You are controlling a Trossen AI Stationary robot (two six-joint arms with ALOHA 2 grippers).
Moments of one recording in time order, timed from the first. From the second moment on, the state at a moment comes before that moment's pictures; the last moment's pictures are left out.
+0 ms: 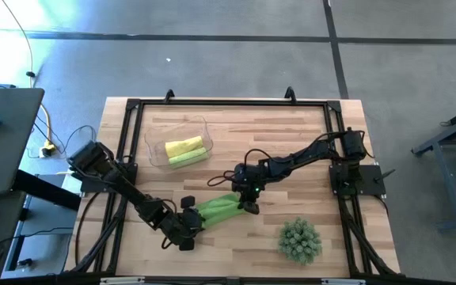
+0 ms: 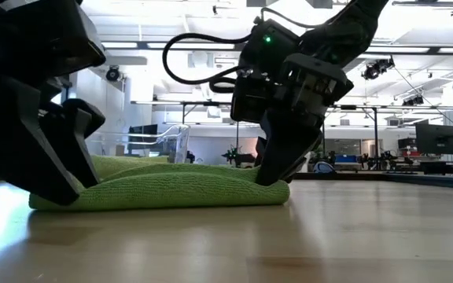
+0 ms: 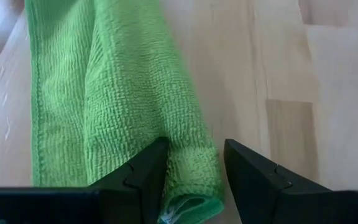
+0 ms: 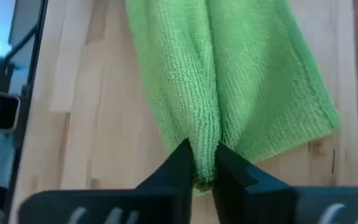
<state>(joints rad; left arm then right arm) -0.56 1.79 0.73 0.11 -0.45 -0.60 0.07 1.95 1.03 -0.02 -0.50 0.27</state>
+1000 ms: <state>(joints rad) -0.56 1.81 0.73 0.12 -0.44 -0.89 0.36 1.84 0.98 0.09 0.08 -0.38</state>
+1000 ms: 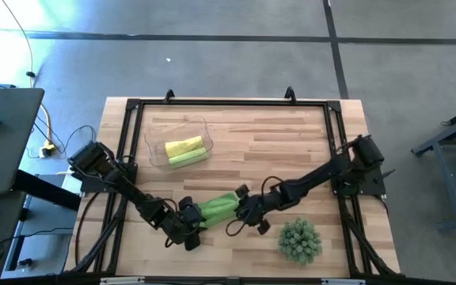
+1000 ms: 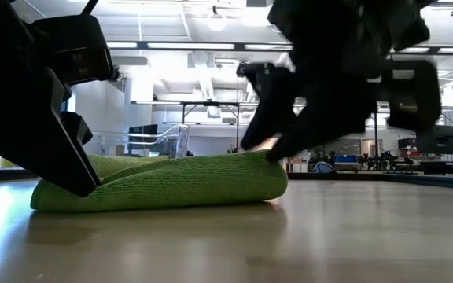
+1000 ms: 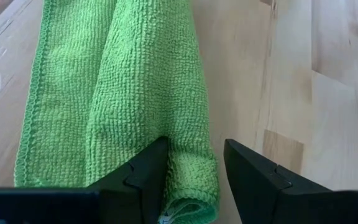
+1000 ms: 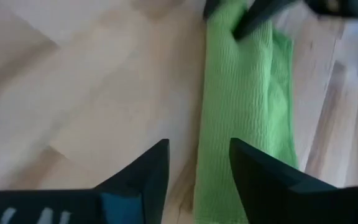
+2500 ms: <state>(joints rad) -0.55 1.69 0.73 0.06 -0.58 -0.52 0.09 1.99 0.98 0.08 -0.38 0.41</state>
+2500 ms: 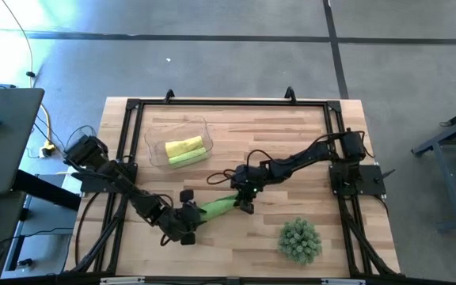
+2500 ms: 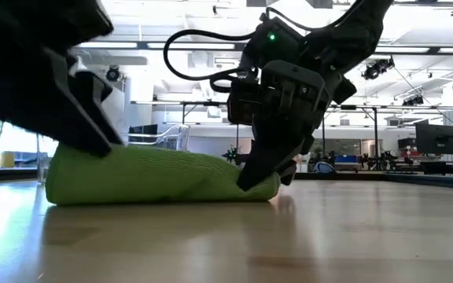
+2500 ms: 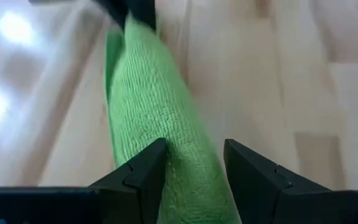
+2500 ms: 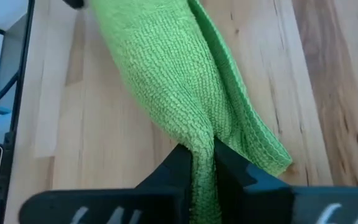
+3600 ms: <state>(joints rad) -0.48 1.77 0.73 -0.04 -0.38 -0.97 0.40 1.78 0.98 0.03 0.18 -0.45</state>
